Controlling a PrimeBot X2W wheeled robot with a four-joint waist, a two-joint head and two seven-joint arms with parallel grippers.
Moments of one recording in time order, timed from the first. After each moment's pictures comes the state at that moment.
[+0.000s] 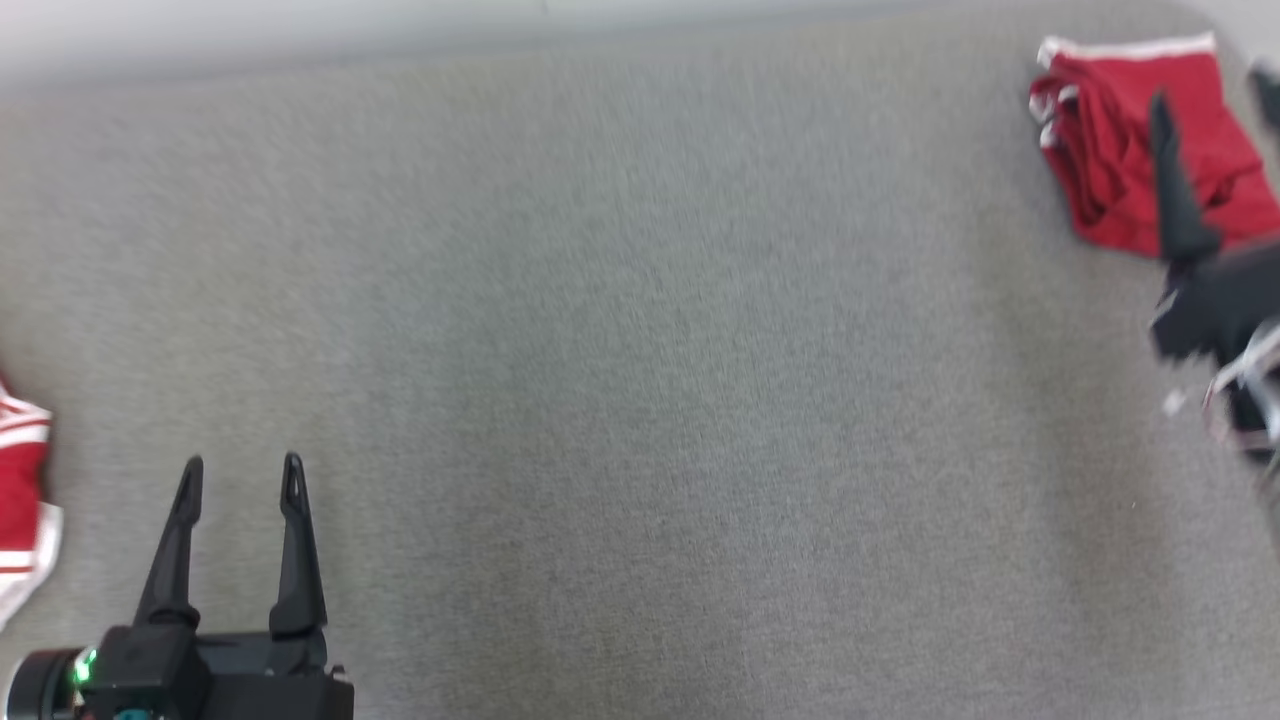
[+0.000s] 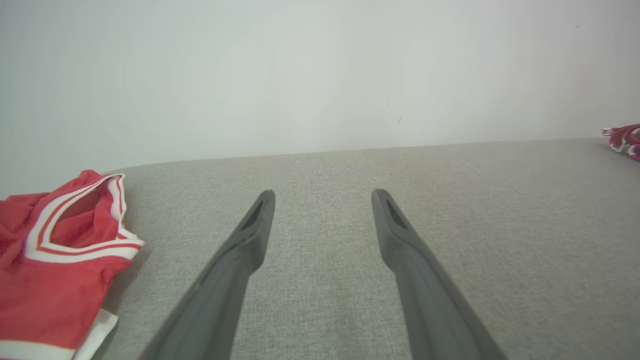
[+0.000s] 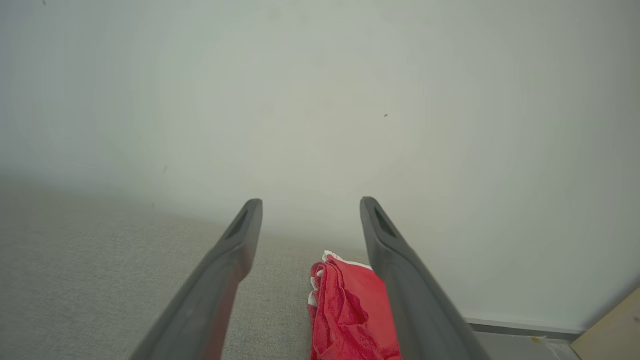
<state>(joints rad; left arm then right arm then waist) -0.08 0.12 0.04 -0.01 -0.11 -0.05 -0.26 -0.83 -0.52 0.27 0.63 0.32 0.13 -0.26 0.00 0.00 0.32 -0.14</state>
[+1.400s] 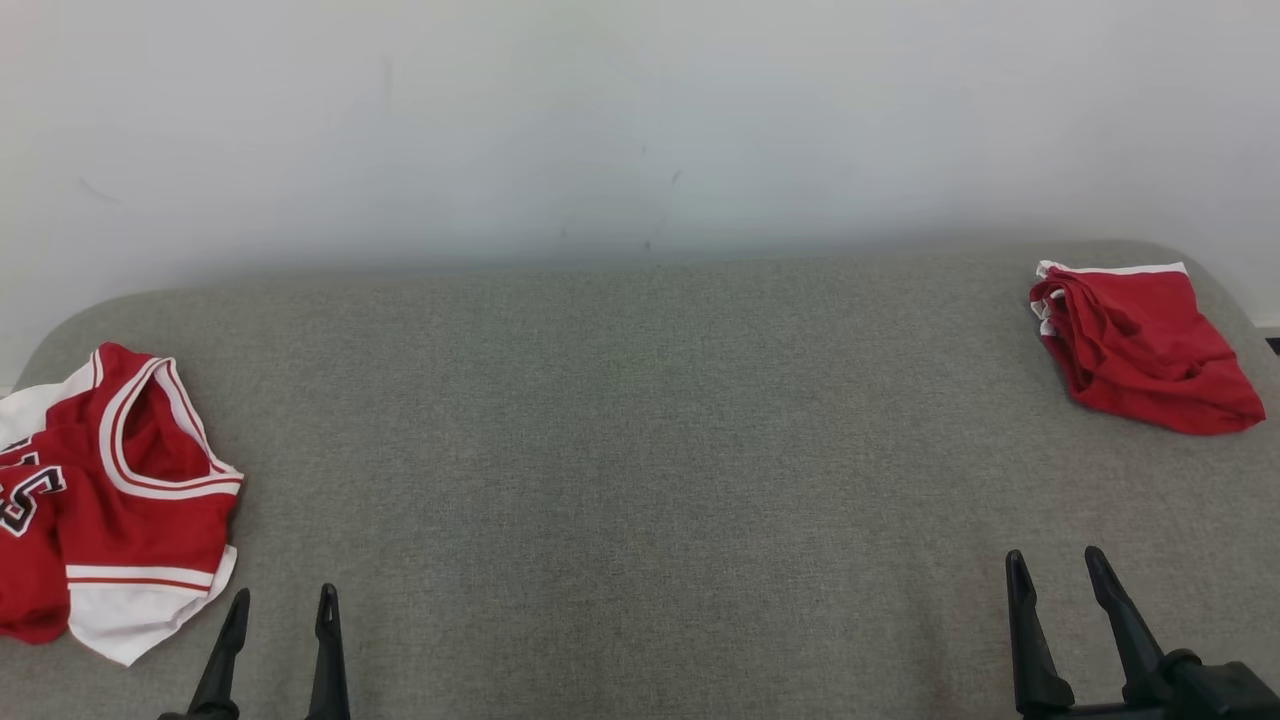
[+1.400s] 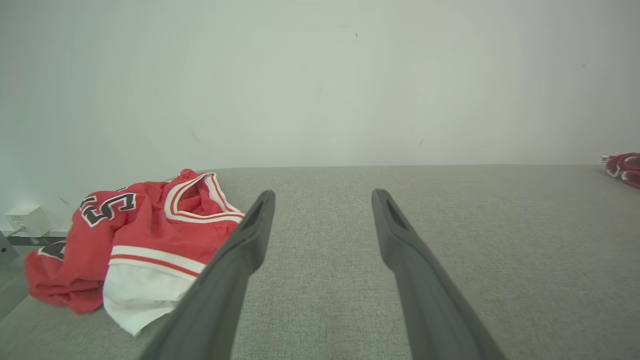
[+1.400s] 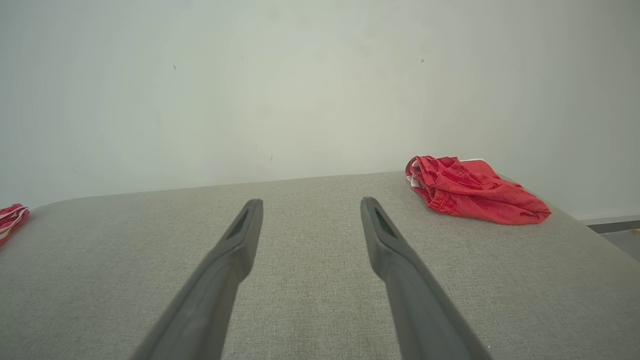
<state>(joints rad) 0.06 0.09 0.05 0.12 -0.12 -0.09 -0.26 0.09 -0.11 -0.01 0.08 0.20 0.13 -0.24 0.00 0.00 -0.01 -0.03</state>
